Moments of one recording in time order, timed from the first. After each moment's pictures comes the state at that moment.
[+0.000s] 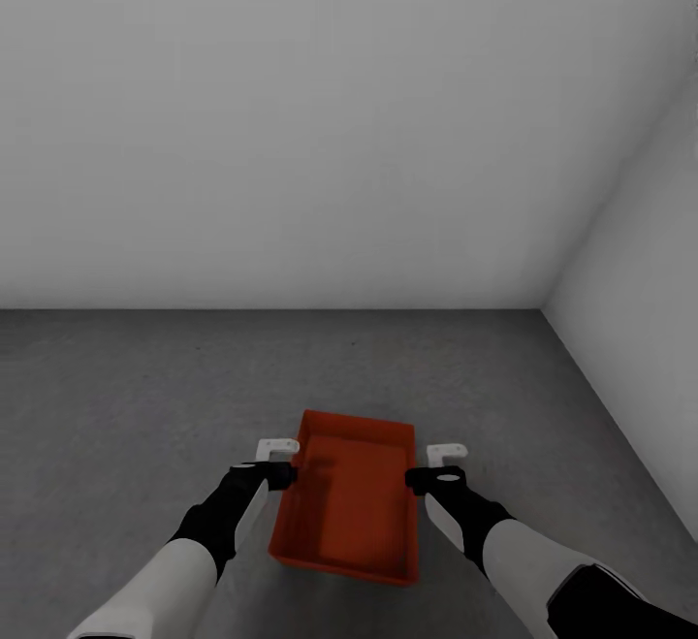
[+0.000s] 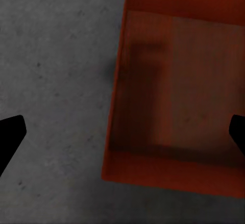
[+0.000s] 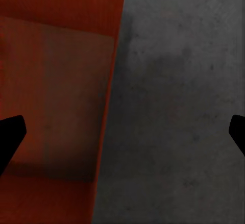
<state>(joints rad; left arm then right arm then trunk) -0.67 -0.13 0.01 -0.54 -0.03 0.39 0.11 -0.80 0.07 0.58 -0.22 -0.51 0.12 -0.29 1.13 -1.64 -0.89</state>
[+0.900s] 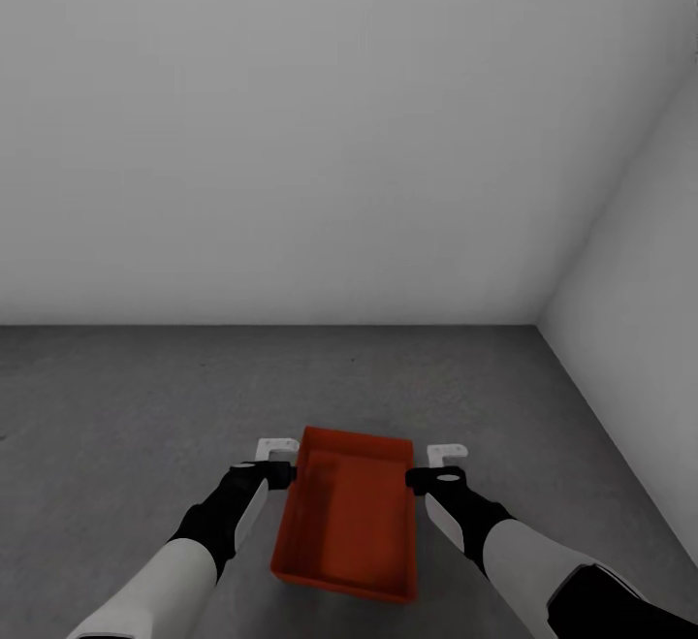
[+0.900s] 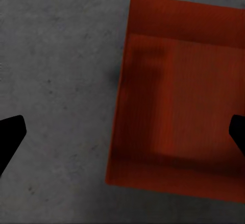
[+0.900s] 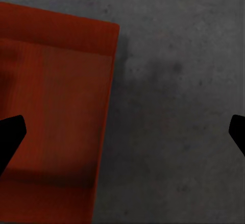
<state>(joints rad) -0.67 -0.13 0.01 -0.54 -0.03 0.39 0.11 -0.80 0.07 0.57 -0.22 -0.51 0.12 -0.29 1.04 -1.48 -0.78</state>
